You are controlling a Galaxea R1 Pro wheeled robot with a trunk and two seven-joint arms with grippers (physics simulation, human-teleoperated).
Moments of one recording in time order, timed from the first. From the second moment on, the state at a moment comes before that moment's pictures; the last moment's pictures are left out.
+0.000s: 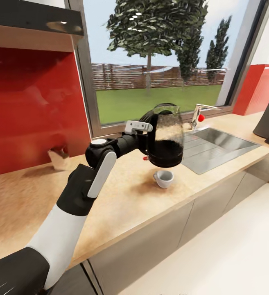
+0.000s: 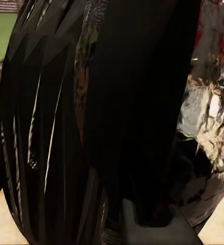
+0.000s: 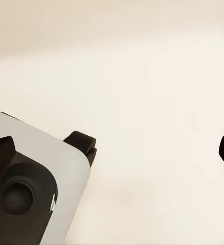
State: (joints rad) left arm -1.01 -0.17 -0.41 -1.47 0.38 0.82 0.02; right arm -0.25 -0.30 0.21 0.05 0.01 -0.44 0.45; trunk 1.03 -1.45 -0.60
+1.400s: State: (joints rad) left arm -1.01 -0.17 -0.42 -1.47 0.39 0.82 0.02; right arm -0.25 -0.30 0.21 0.05 0.01 -0.44 0.46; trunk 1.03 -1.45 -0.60
